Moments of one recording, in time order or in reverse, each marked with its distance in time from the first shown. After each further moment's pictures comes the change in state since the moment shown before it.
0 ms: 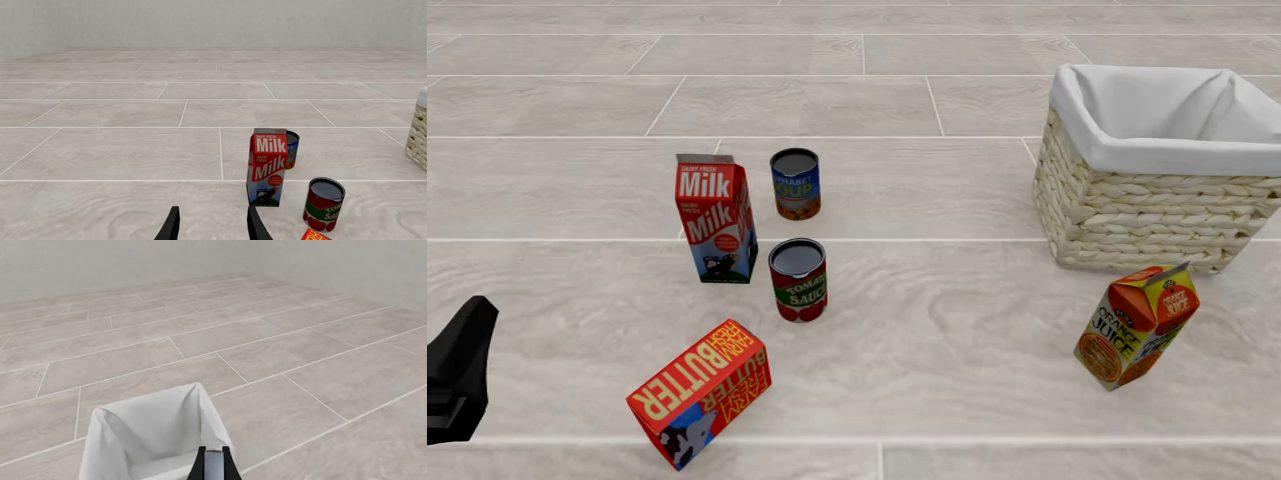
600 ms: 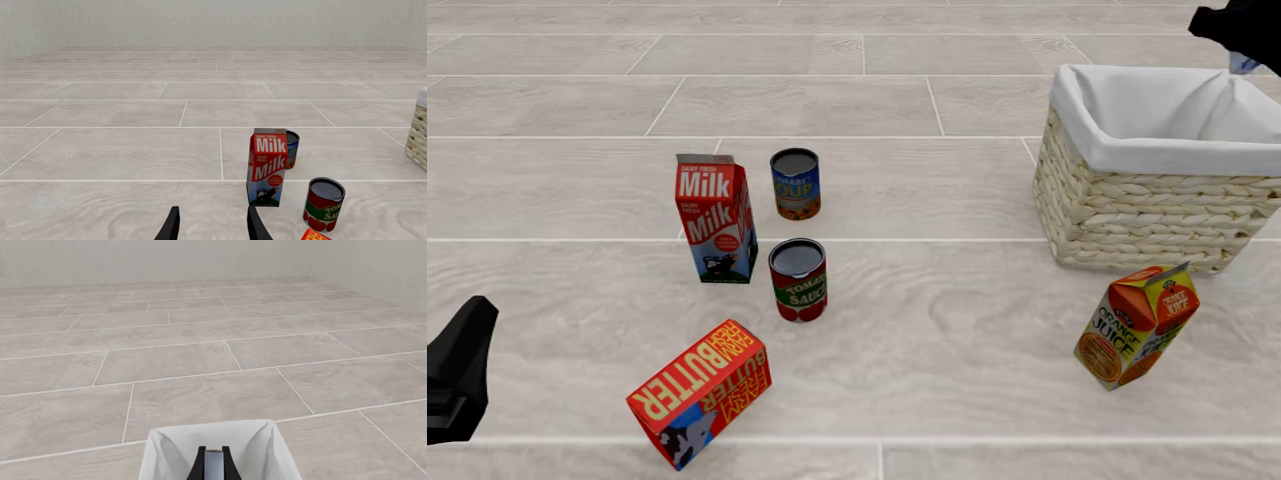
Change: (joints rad) left arm 0.000 0.000 0.000 0.000 0.000; right arm 0.235 0.411 -0.386 -0.020 -0.052
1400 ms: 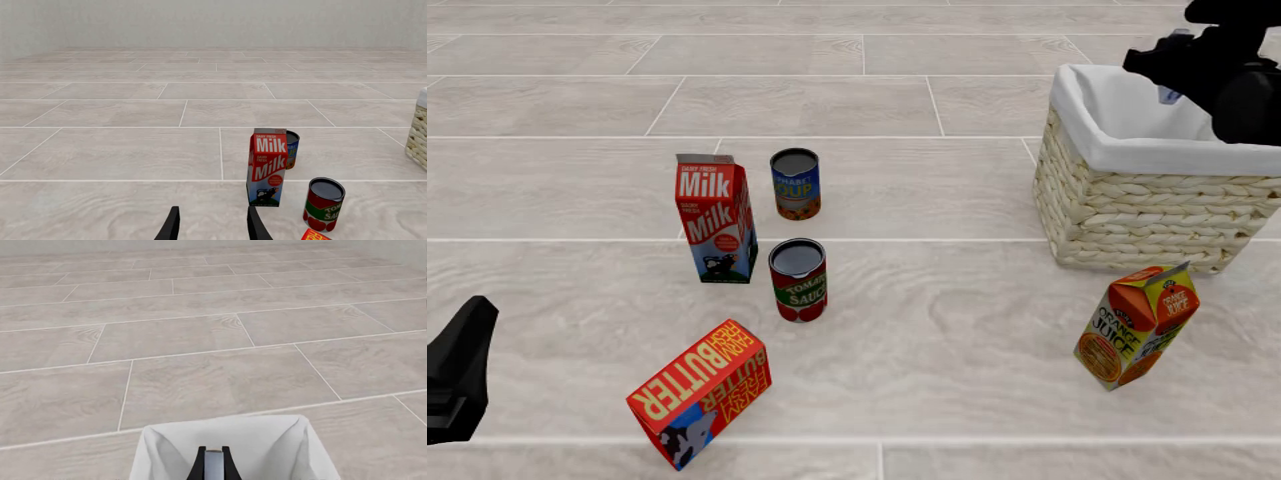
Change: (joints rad) left arm 0.000 0.000 0.000 0.000 0.000; right arm 0.029 0.334 -0.218 -0.006 0.008
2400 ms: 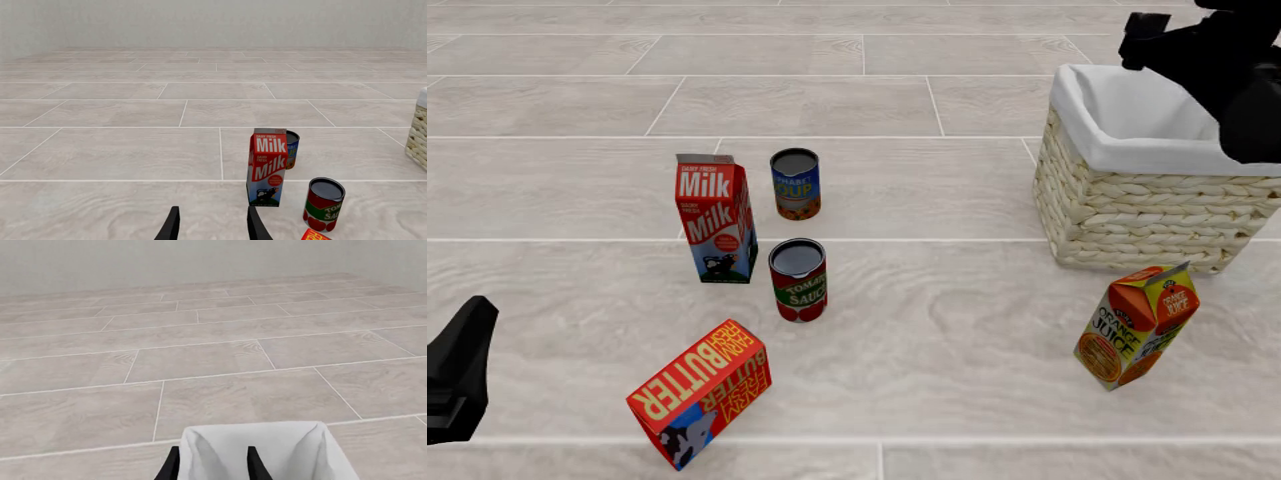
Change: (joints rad) left arm 0.000 0.000 0.000 0.000 0.000; right arm 0.071 -0.189 0.204 -0.140 0.040
